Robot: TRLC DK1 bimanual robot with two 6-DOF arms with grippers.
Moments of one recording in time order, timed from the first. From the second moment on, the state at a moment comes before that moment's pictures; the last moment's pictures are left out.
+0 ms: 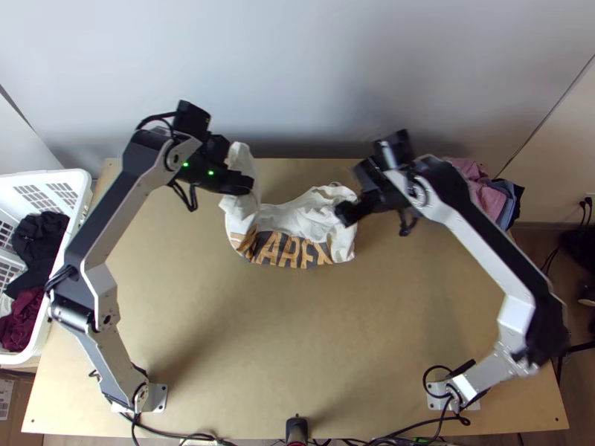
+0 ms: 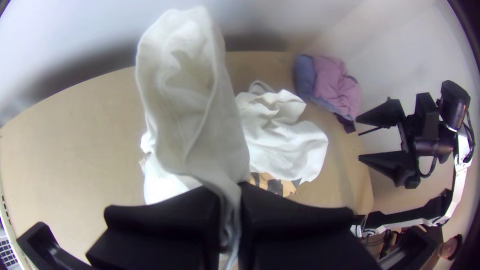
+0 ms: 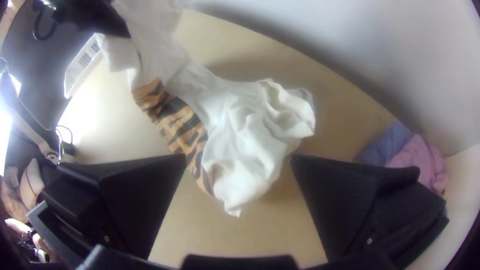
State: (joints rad) left arm -0.34 1.89 2.04 -1.13 0.36 -0.13; right arm 0.49 1.69 1.72 -0.96 -0.18 -0.09
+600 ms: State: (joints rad) left arm -0.53 2.09 2.23 -1.04 0.39 -0.18; right arm 0.38 1.43 1.46 -1.01 -0.18 -0.09
